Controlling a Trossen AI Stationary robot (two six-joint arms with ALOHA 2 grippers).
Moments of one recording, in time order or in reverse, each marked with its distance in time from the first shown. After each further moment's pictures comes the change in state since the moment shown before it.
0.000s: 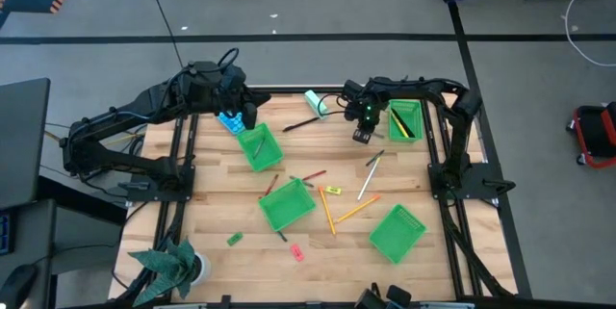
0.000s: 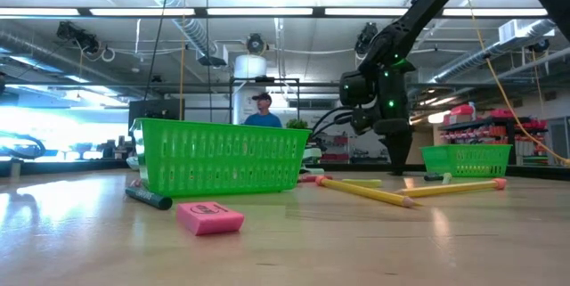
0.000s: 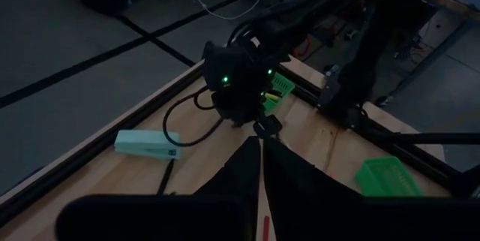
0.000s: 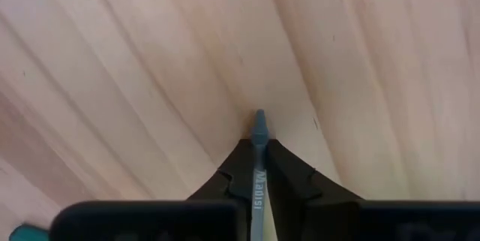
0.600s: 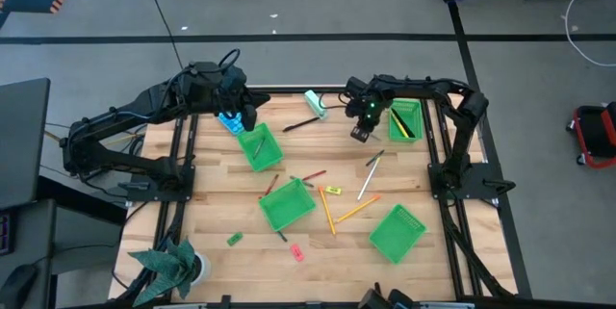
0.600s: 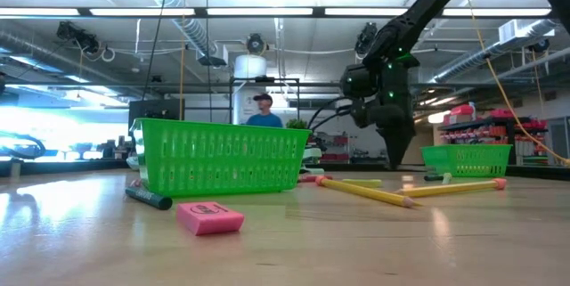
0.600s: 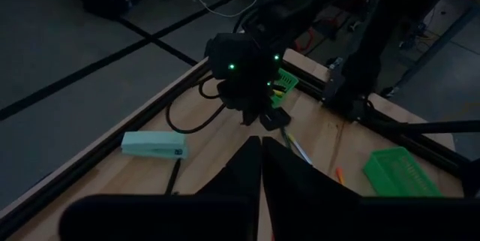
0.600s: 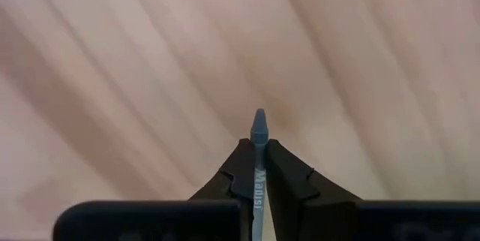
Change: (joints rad) left arm 0.000 0.000 0.000 -0.007 0.000 0.049; right arm -0.008 -0.067 -0.003 -0.008 -0.134 0.103
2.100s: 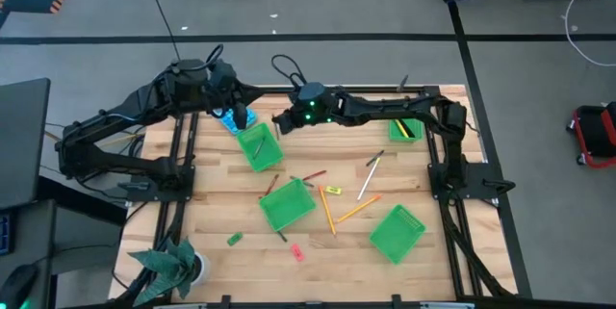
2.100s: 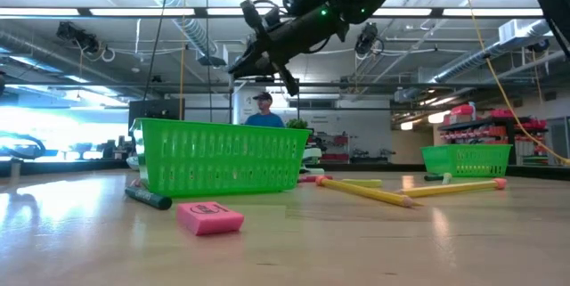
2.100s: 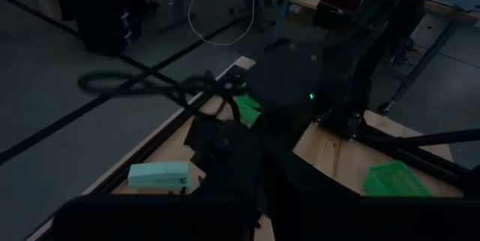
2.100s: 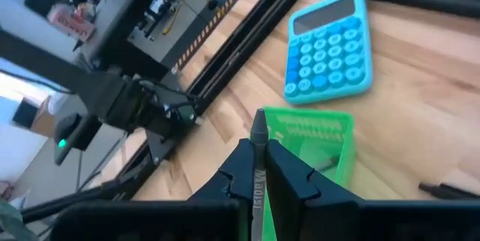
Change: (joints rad) left arm 0.006 -0.059 -0.001 0.046 0.000 0.074; right arm 0.381 0.113 0.297 0.912 0.025 0.801
